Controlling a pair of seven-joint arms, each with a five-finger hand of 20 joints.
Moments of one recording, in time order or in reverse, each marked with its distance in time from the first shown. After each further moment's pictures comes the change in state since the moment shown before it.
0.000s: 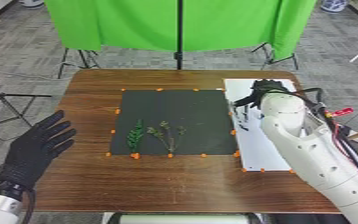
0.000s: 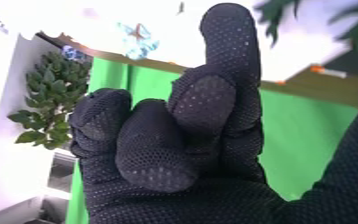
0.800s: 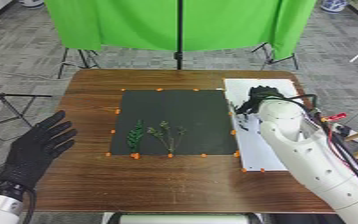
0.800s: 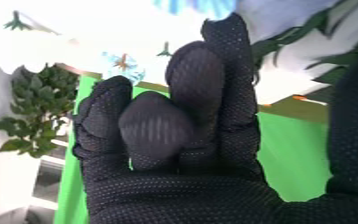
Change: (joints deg) left arm 0.0 0.0 0.2 0.0 0.0 0.0 0.0; right arm -1.8 -0.8 0.5 2.3 -1.3 2.0 -4.3
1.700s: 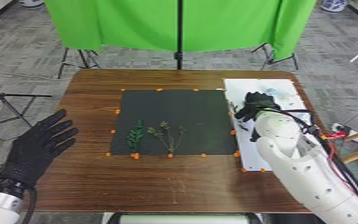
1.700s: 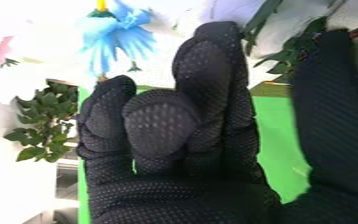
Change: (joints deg) left arm -1.2 0.3 0.1 0.6 0.0 -0.7 -0.9; right arm -7.7 -1.3 2.7 -5.0 0.1 8.9 1.5
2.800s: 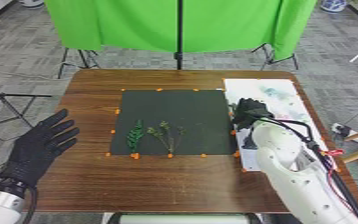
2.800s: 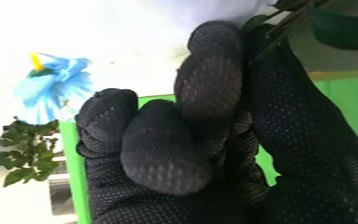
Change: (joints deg) left arm -0.6 -0.3 0.1 0.4 0.0 -0.9 -0.5; right arm -8.2 -4.0 6.3 -2.9 -1.4 5.2 -8.3
